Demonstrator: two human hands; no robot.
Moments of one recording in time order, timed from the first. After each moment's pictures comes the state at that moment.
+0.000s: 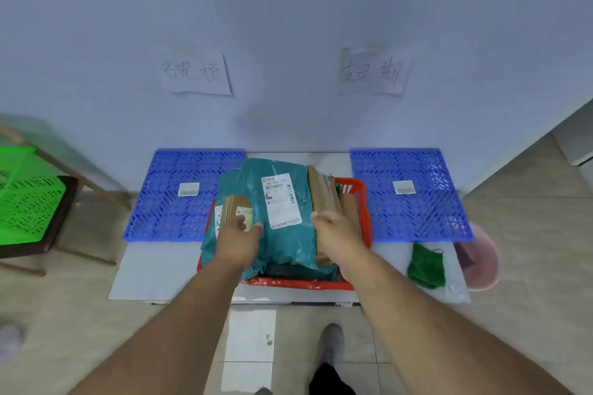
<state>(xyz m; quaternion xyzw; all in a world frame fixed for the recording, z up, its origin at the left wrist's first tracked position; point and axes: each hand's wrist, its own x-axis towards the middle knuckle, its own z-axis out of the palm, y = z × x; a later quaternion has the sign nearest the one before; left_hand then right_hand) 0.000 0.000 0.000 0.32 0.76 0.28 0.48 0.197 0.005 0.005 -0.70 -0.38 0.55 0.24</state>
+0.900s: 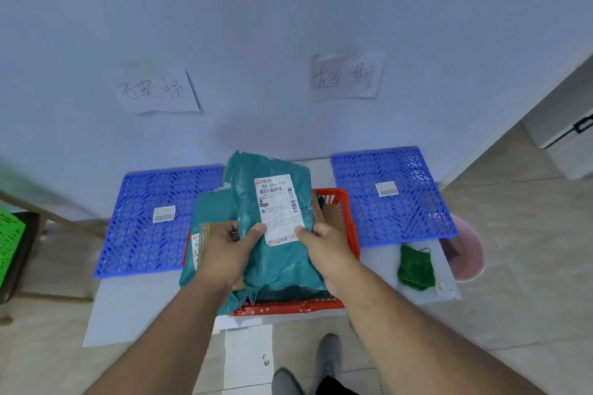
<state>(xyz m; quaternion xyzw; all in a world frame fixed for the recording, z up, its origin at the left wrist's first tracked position) 0.016 0.036 0.012 0.34 0.64 0.37 0.57 0.203 0.028 -0.012 -0.66 -0.24 0.63 0.34</state>
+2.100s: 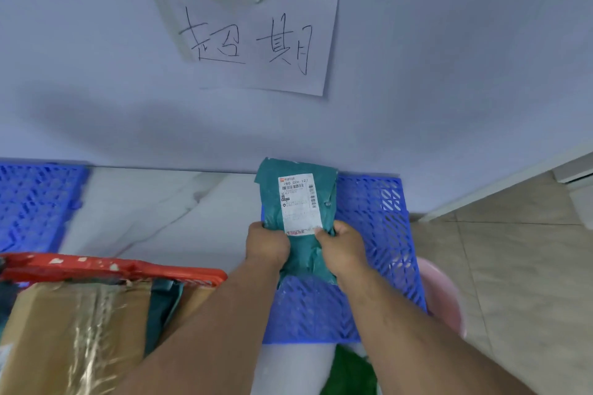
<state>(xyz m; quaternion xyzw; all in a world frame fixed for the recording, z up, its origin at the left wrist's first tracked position) 0.379 0.304 -0.239 0.22 0.77 0.24 0.56 0.521 0.290 -0.262 -0.77 -0.31 0.49 0.29</state>
